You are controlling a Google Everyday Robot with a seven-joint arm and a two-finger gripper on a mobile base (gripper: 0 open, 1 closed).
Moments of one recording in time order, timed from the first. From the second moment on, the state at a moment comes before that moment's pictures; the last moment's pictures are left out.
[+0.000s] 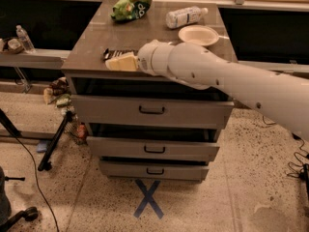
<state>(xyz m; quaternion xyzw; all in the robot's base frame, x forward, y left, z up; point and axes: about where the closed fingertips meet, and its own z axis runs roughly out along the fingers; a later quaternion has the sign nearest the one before) 0.719 0.066 0.876 -0.29 0.74 0.21 0.57</state>
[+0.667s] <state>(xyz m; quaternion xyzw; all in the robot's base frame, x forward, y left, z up) 0.755 0.088 0.862 -0.30 0.74 0.17 0.58</state>
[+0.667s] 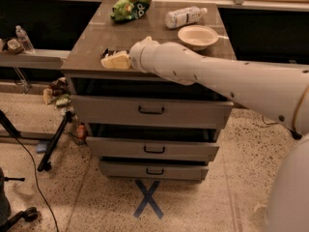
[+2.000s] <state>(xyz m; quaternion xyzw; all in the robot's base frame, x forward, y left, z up) 0.791 0.097 0.838 -0.28 0.74 0.17 0.58</state>
